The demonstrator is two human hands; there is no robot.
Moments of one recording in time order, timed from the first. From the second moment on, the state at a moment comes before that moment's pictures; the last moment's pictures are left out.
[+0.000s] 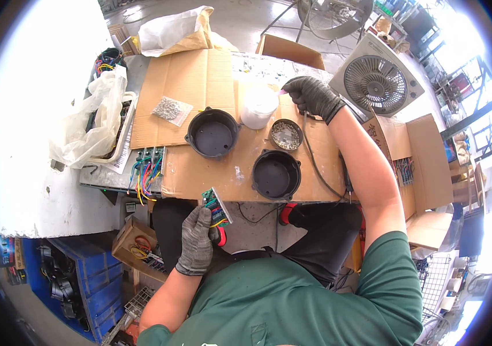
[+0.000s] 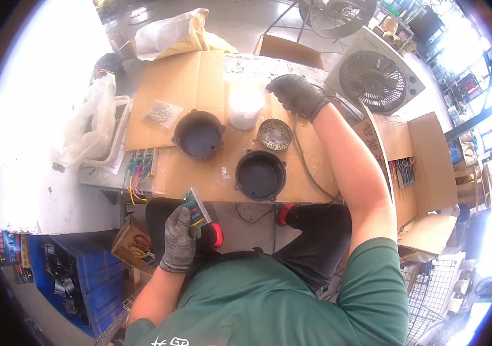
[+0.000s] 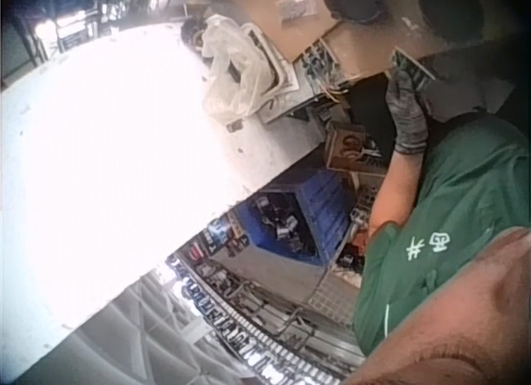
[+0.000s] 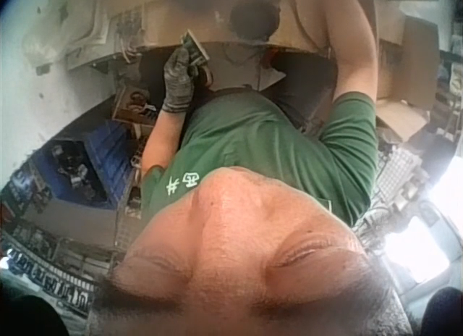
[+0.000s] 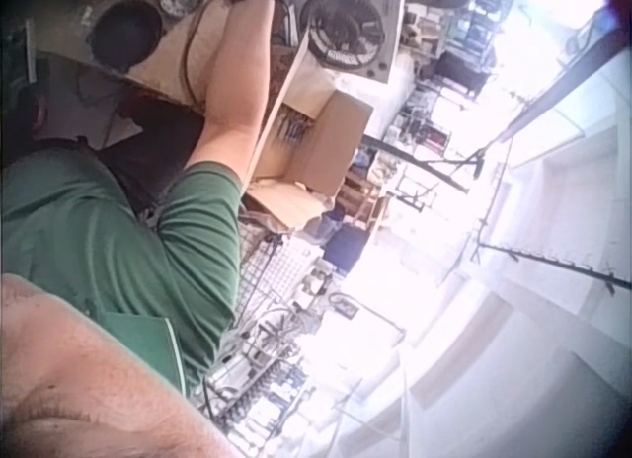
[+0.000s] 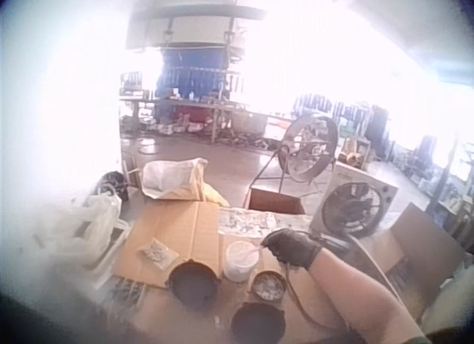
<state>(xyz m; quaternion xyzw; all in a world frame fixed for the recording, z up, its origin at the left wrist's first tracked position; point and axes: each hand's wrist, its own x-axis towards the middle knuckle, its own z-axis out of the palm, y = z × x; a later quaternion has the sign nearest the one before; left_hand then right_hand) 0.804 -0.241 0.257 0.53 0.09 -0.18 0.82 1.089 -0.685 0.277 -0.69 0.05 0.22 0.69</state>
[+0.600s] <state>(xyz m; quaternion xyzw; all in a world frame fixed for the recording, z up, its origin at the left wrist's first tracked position) 0.795 -0.248 0.255 0.47 0.11 -0.21 0.85 1.056 -0.581 0.357 -0.80 0.12 0.23 0.54</state>
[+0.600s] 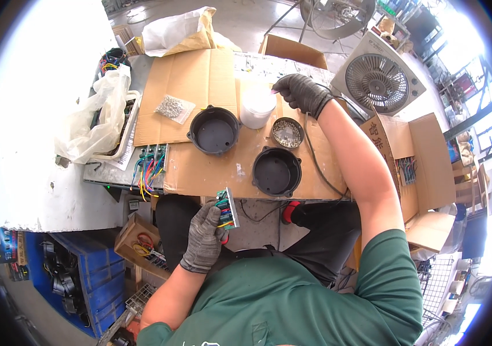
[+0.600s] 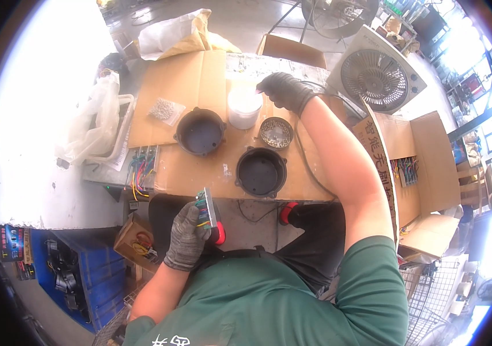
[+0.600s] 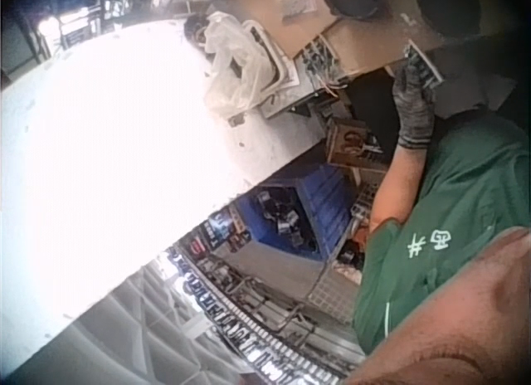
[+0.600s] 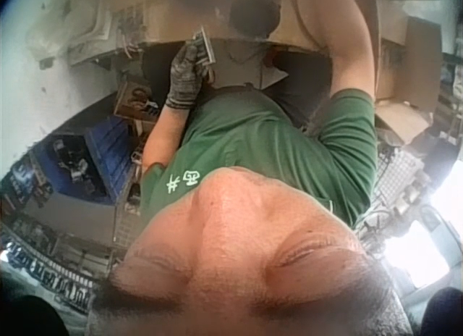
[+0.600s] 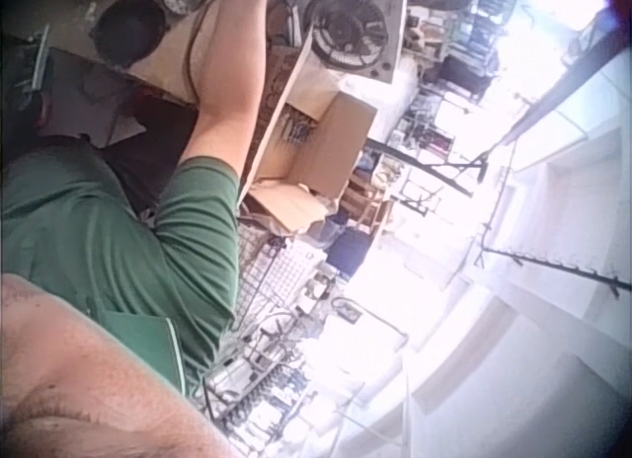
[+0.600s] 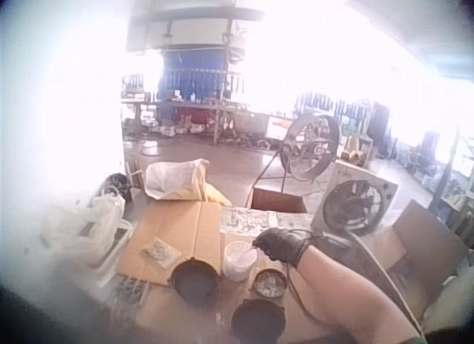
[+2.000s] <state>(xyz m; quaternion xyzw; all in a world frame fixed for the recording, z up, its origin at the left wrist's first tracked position) 0.803 -0.259 0.263 0.13 0.06 -0.39 0.91 0.843 -0.508 0.329 -0.65 -0.15 0.09 0.74</state>
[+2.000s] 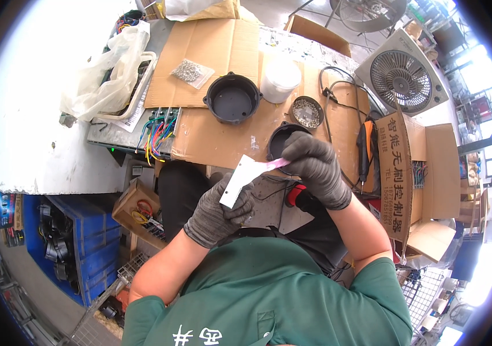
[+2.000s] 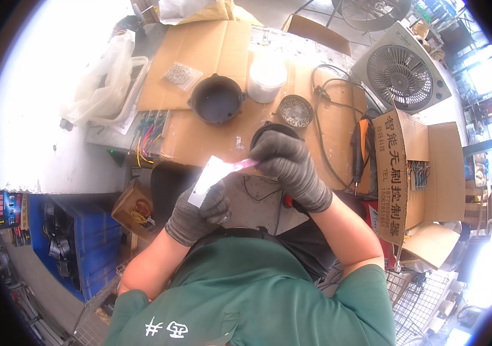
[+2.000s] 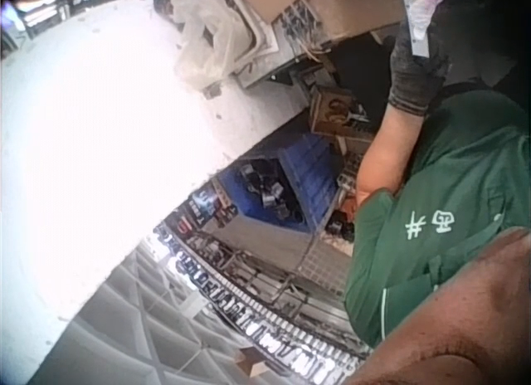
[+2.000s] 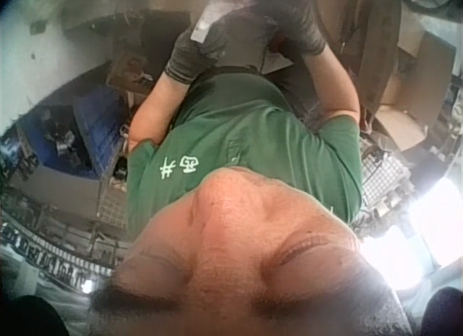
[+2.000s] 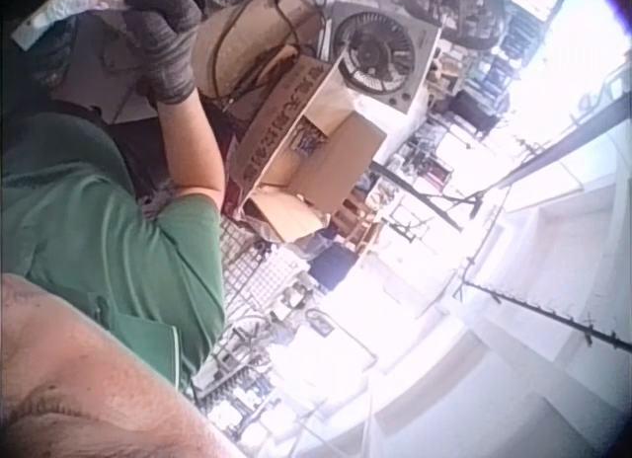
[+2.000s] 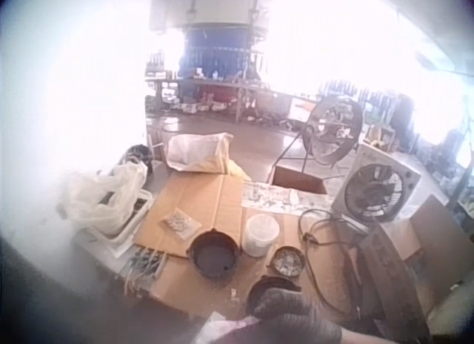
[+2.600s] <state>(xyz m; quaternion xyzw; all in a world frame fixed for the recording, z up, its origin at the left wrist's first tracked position) 0.822 -0.254 0.223 0.27 0.10 -0.36 0.89 1.072 -0.597 0.317 -0.98 -0.19 -0.02 0.02</state>
